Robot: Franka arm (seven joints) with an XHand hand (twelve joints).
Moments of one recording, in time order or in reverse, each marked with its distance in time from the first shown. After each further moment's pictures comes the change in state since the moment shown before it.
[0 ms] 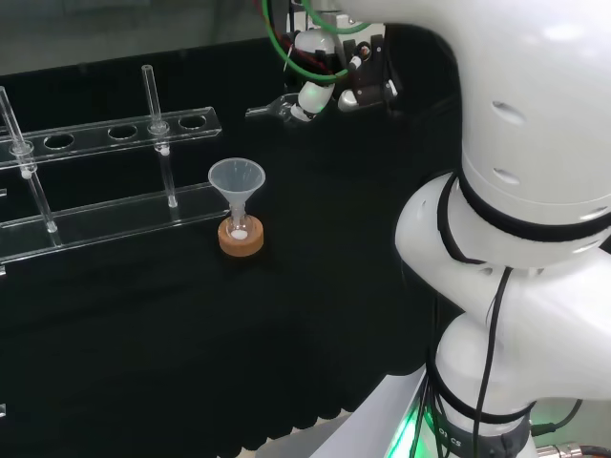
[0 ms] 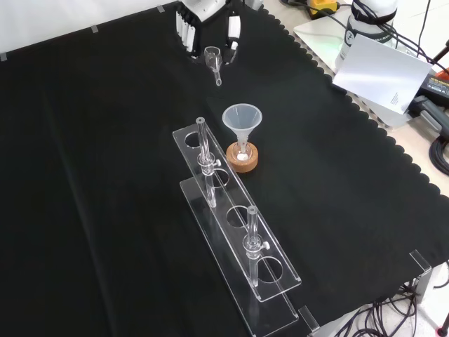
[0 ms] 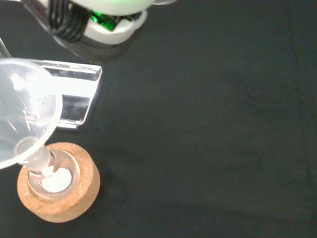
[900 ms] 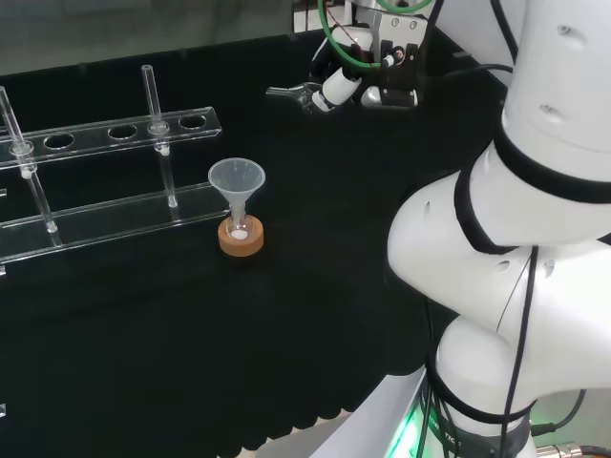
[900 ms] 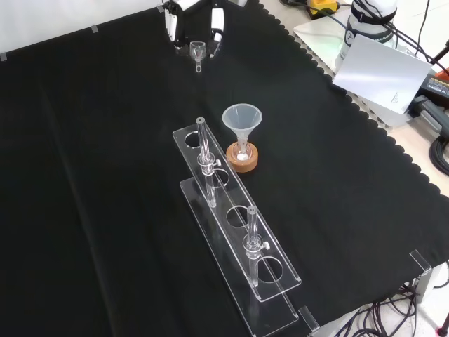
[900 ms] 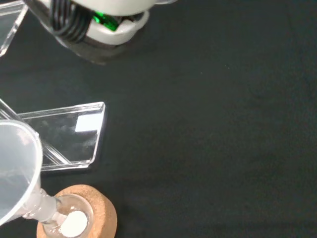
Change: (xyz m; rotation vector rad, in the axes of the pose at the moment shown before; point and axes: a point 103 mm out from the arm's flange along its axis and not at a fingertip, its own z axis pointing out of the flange) arm -0.044 0.013 0.012 -0.038 0.251 0.041
